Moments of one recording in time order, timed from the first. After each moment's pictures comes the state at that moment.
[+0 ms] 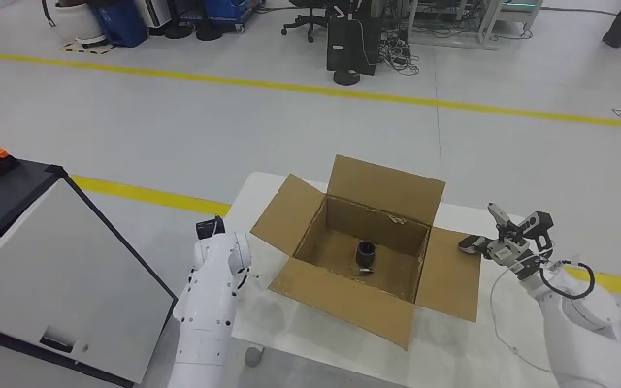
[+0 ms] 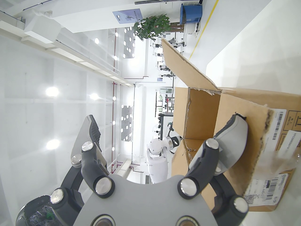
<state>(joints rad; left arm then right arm) 1.11 -1.68 -1.58 -1.38 1.85 0.40 -1.42 -1.27 -1.04 1.72 -1.21 0.61 -0.05 0.98</state>
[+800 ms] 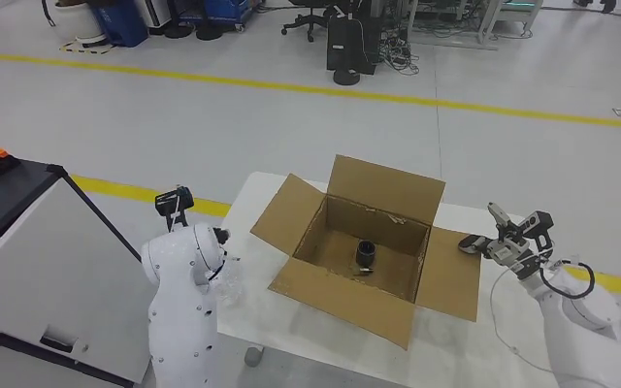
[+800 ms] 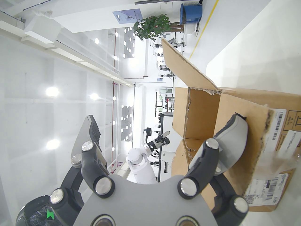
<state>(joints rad) 1.20 -1.75 -1.61 -1.95 1.93 0.28 -1.54 -1.27 -1.04 1.72 -1.21 0.61 -0.05 0.98</state>
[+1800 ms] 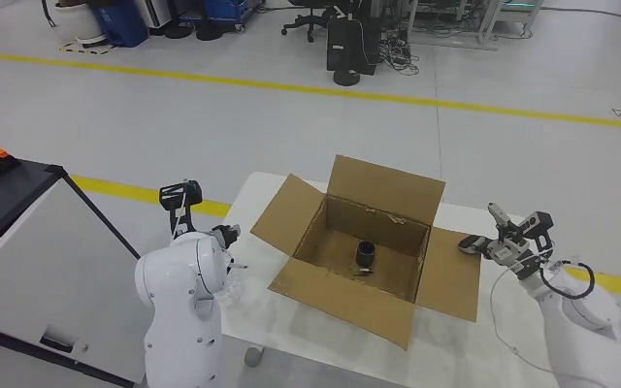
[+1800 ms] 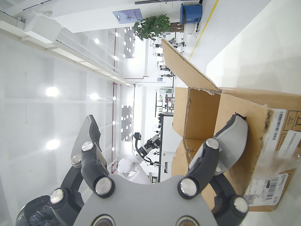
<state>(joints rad) 1.26 -1.77 -1.52 -2.11 1.94 0.21 -1.54 -1.27 -1.04 1.72 -1.21 0.61 -0.05 0.98</state>
